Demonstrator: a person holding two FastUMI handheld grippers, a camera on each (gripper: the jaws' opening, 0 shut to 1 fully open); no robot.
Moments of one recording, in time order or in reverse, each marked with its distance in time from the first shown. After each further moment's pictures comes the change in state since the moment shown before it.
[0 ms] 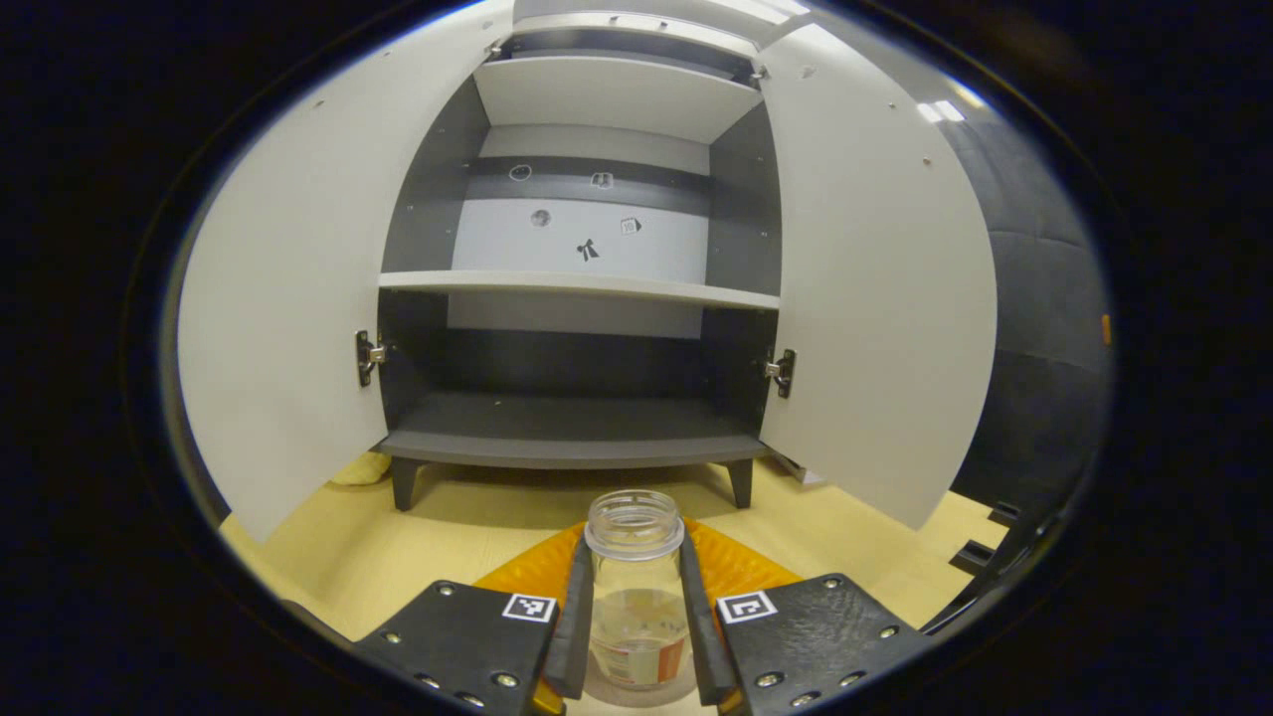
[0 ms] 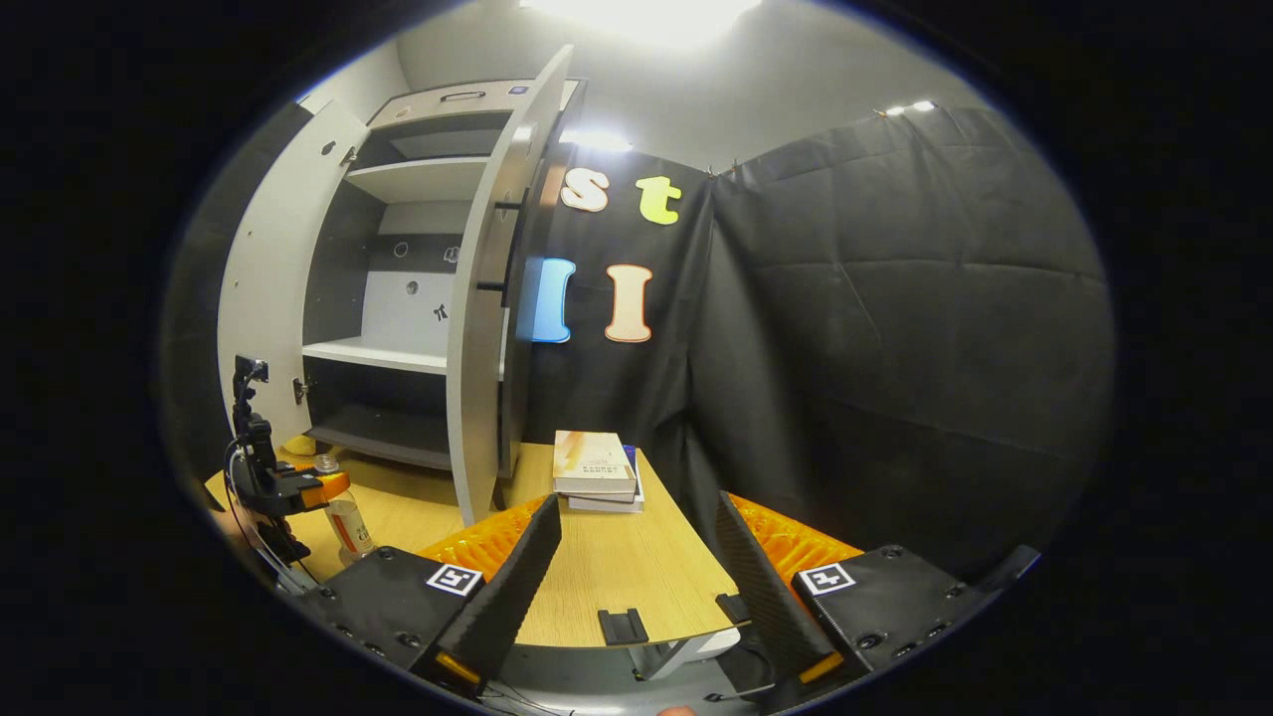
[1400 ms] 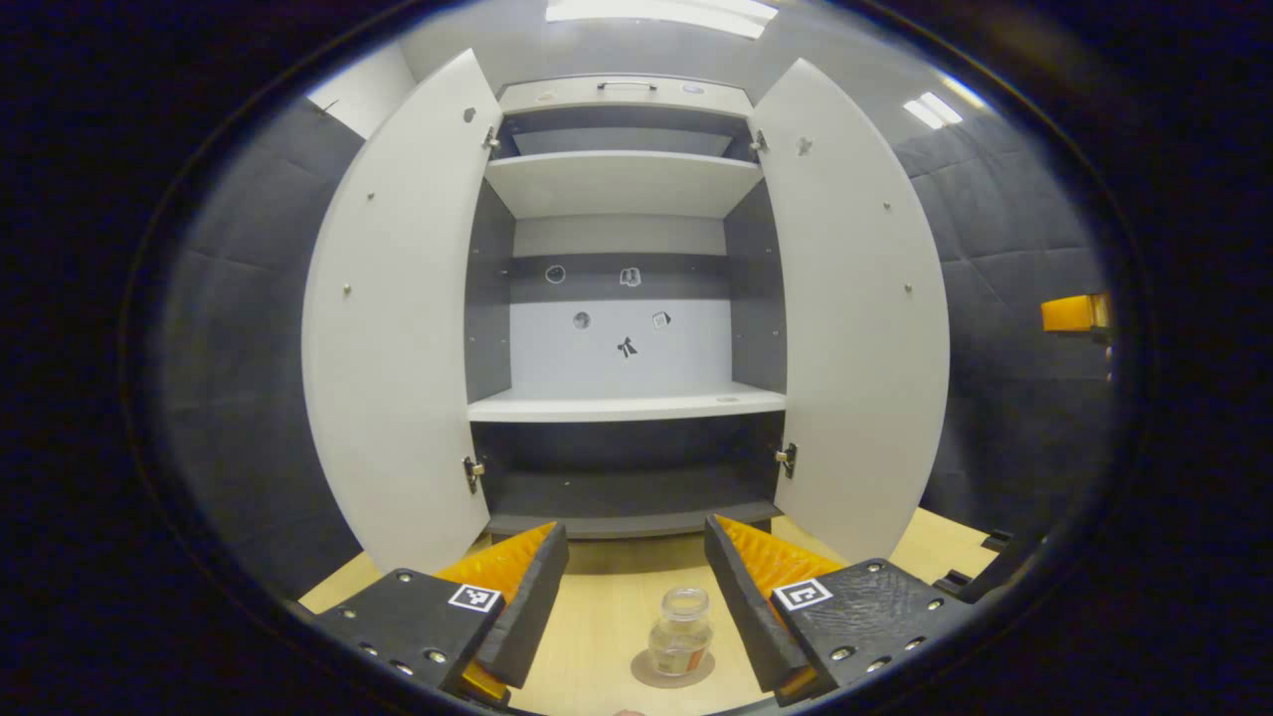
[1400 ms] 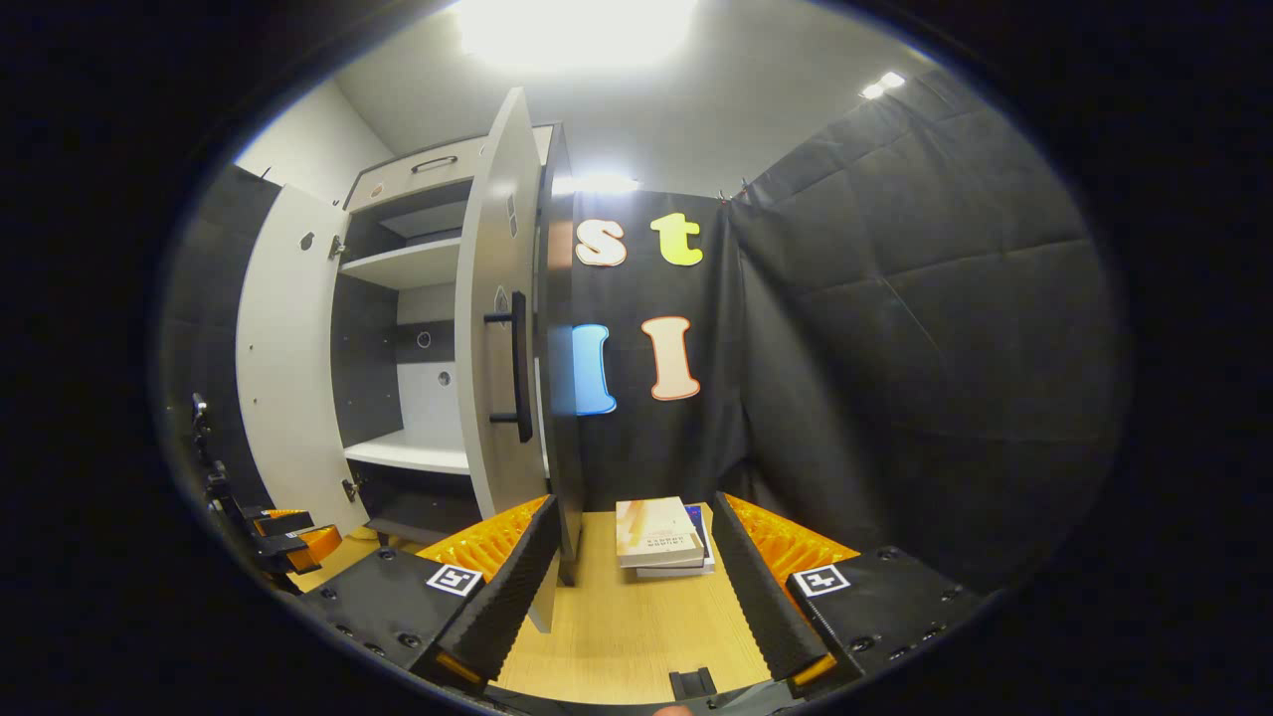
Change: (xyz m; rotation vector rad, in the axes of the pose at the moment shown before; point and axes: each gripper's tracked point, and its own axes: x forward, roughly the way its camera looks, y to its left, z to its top) left arm -0.122 0.015 0.150 0.072 -0.136 0.157; right arm 0.052 0.017 0.107 0.176 -0.136 0.171
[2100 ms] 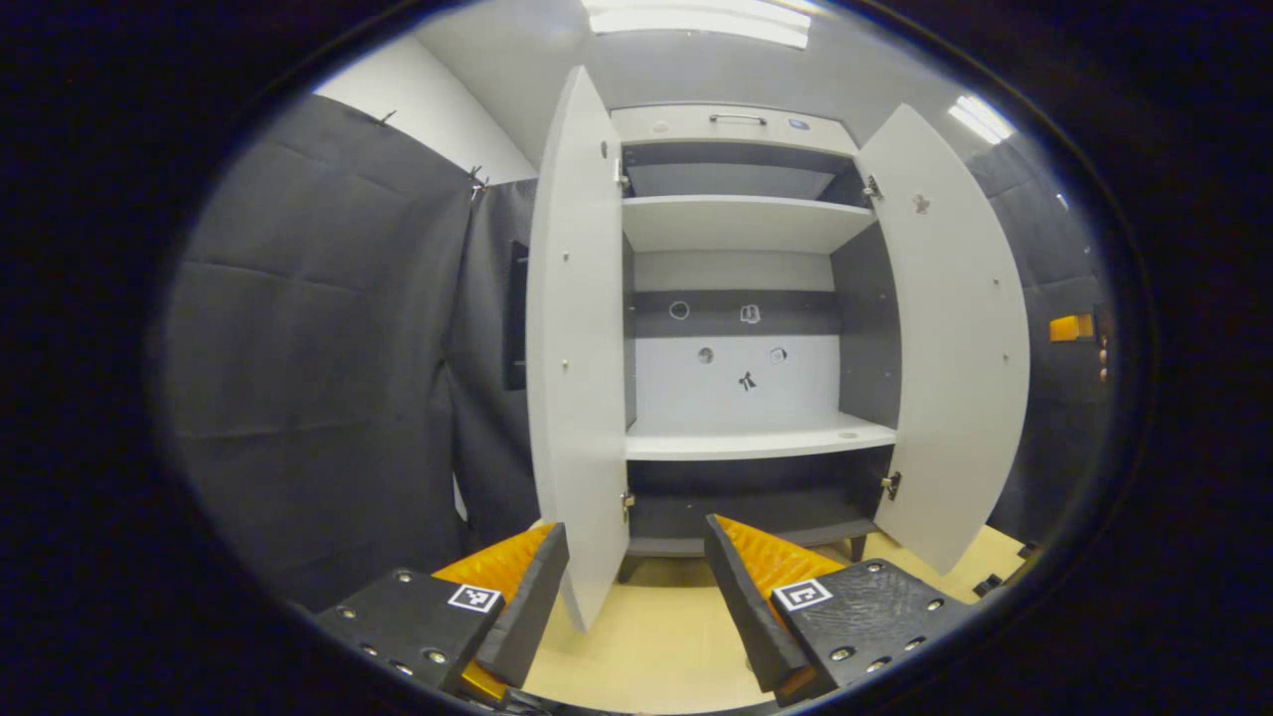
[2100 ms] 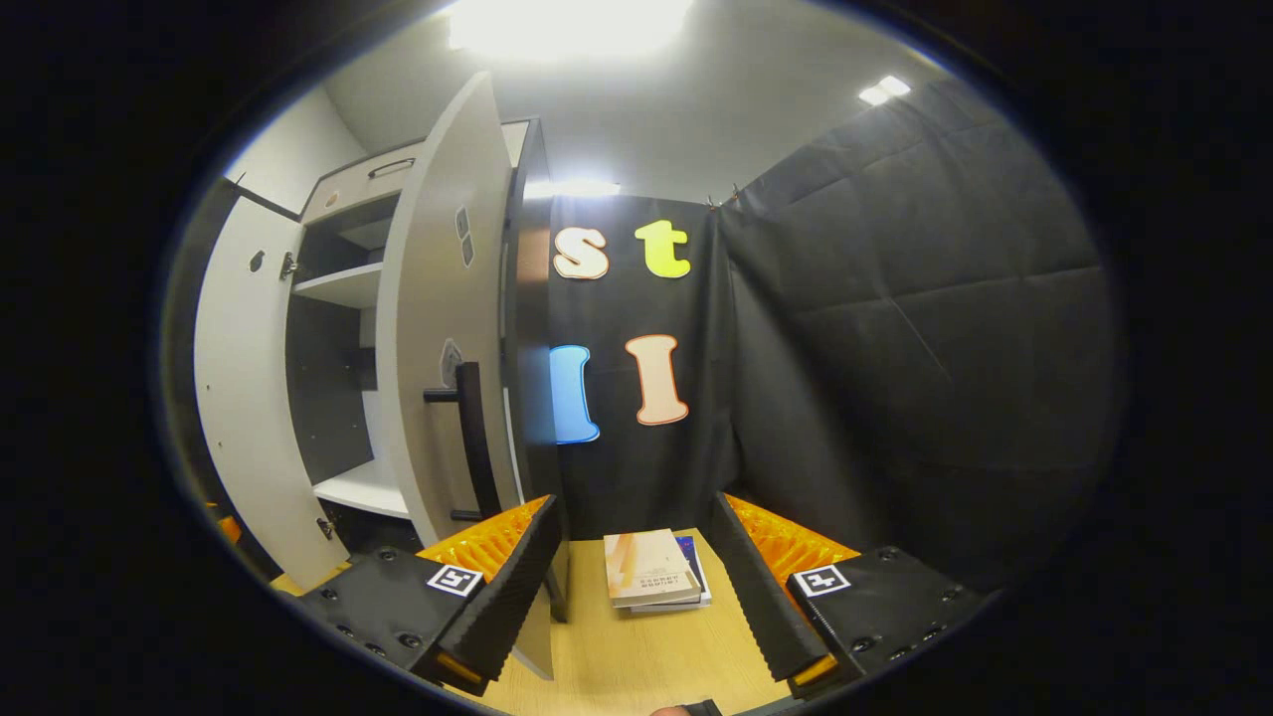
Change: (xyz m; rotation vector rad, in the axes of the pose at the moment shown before) left arm -0.053 0.156 0.046 -0.006 -0.018 0.238; right arm 0.078 0.002 0.055 -0.006 0.002 -0.103
